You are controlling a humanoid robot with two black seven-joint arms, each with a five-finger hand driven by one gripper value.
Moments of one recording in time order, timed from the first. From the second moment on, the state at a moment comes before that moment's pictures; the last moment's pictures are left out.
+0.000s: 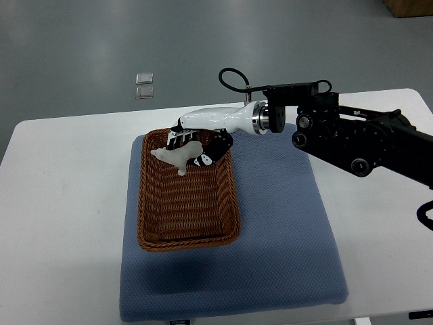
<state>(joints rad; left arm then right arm) 0.00 0.00 -0.02 -0.14 0.01 -0.07 -0.04 1.11 -0.15 0.35 0.97 -1.48 0.34 0.29</state>
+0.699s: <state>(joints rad) 0.00 0.00 -0.02 -0.14 0.01 -0.07 -0.04 1.03 -0.04 0.31 0.84 -1.53 0.30 0.29</state>
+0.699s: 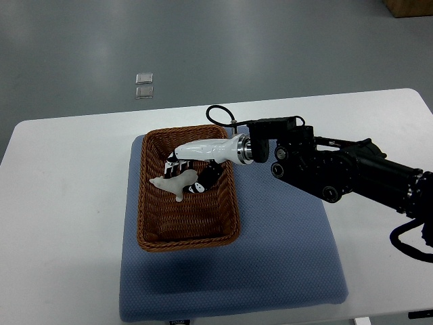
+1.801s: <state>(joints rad) 0.00 0.00 -0.02 -0.14 0.01 -0.07 -0.04 1.01 -0.04 0.34 0.82 -1.49 0.28 0.30</state>
